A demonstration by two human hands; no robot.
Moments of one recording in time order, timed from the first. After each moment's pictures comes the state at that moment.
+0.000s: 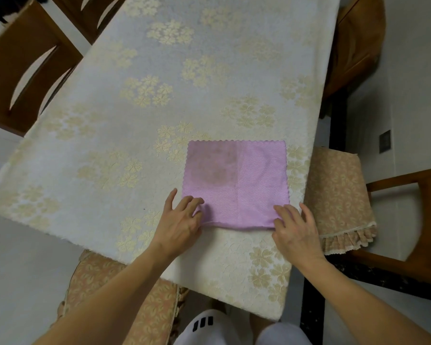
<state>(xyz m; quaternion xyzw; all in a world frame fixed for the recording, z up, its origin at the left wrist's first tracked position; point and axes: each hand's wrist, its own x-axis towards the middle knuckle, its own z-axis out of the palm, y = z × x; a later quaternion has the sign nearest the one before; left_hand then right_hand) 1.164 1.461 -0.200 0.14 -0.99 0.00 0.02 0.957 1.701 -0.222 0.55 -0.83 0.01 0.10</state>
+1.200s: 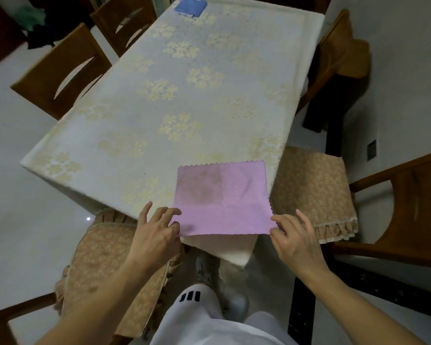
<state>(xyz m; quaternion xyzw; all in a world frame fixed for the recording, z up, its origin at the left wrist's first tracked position) 1.257 1.609 -0.117 0.25 -0.97 0.03 -0.05 0.997 1.842 -0.165 0.60 -0.78 0.13 0.12</state>
